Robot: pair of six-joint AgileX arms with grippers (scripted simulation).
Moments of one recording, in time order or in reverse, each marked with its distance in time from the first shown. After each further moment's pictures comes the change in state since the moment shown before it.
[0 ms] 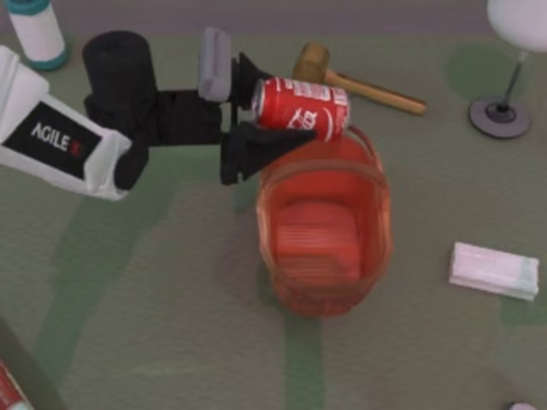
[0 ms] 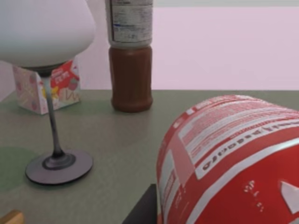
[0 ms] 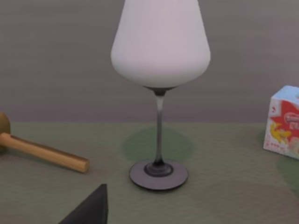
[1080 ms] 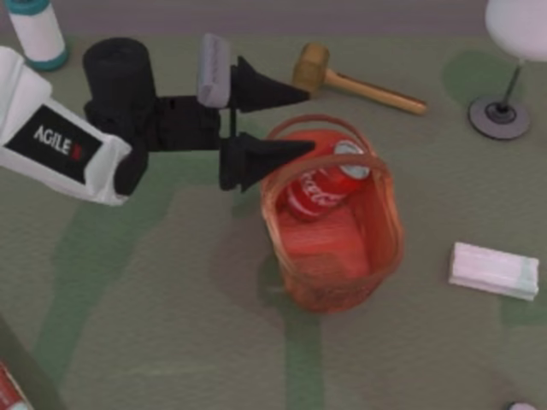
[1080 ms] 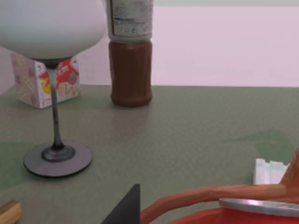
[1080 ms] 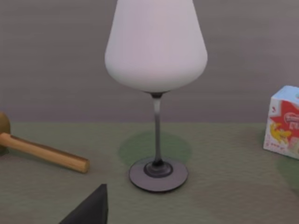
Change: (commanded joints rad) left arm 0.001 0.012 -0.007 0.014 -0.001 -0.001; right arm 0.000 0.000 0.000 0.000 0.000 0.000
